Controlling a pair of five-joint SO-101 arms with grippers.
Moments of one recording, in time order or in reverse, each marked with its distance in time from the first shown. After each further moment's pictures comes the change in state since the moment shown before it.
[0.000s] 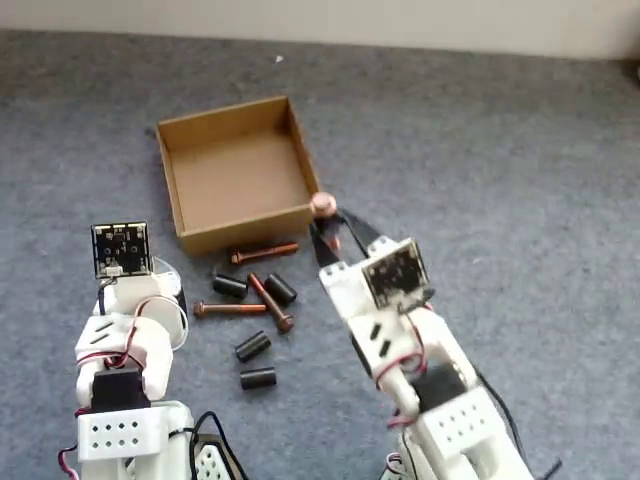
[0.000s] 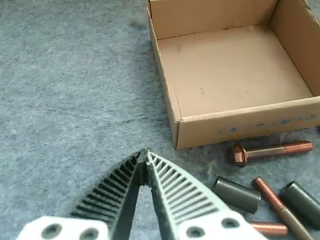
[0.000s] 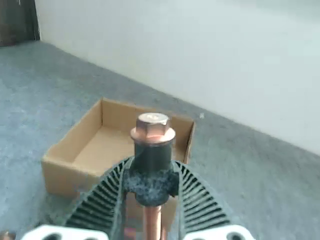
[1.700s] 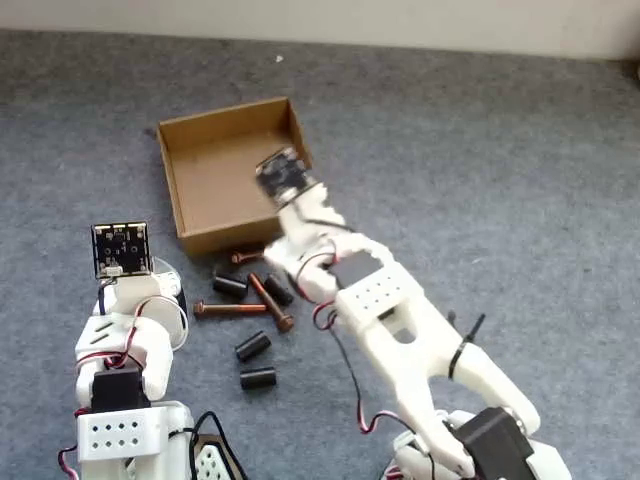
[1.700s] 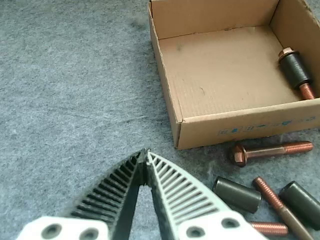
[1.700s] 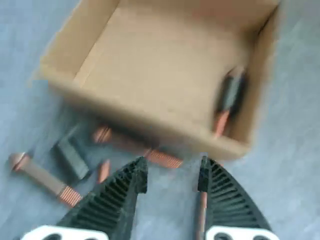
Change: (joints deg) left arm 0.0 0.0 0.0 0.0 0.0; right arm -7.1 57.1 -41.2 26.2 -0.3
